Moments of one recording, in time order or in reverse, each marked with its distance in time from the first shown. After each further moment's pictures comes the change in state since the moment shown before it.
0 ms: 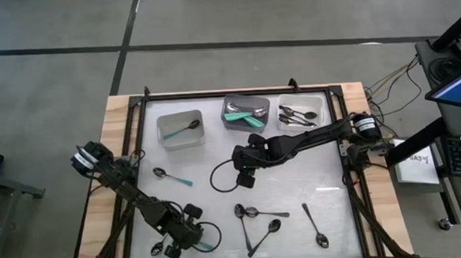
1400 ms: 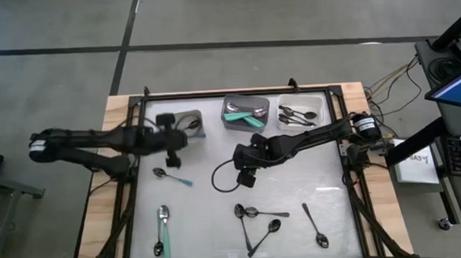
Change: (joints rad) left arm 0.799 -0.724 -0.053 -0.460 -0.525 0.536; right arm -0.002 0.000 0.000 -0.044 -0.001 0.064
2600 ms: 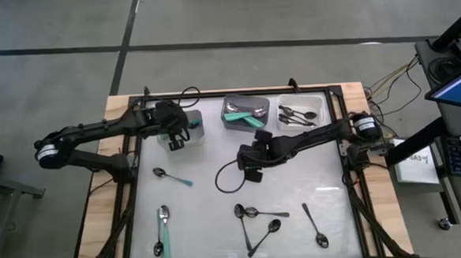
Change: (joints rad) left arm 0.364 0.126 -0.028 0.100 0.169 0.114; right arm -0.015 0.000 -0.063 -0.055 0.143 -0.135
